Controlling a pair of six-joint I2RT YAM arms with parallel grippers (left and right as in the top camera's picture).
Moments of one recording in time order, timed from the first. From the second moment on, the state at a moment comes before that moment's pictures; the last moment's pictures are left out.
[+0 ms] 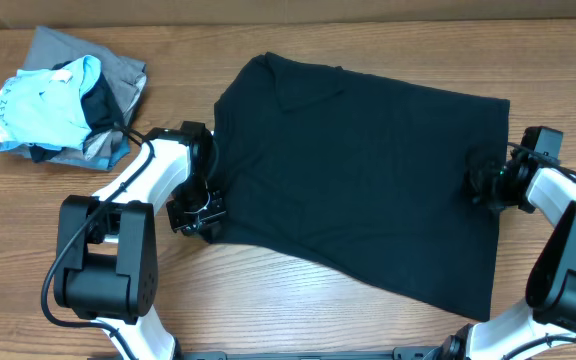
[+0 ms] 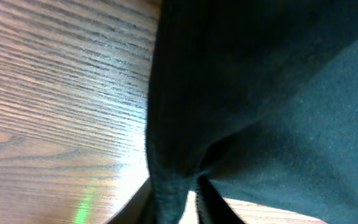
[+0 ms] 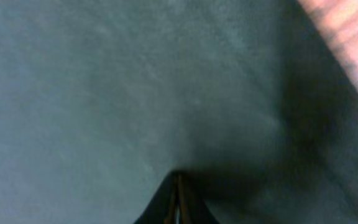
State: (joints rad) left arm -0.15 1.89 1.18 -1.12 0.12 -0.49; right arm -0.37 1.83 0.98 -0.37 -0.30 0.69
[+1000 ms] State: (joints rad) left arm -0.15 1.89 1.18 -1.03 0.25 -0.49; right arm -0.50 1.40 1.16 -0.80 -0.50 0.57
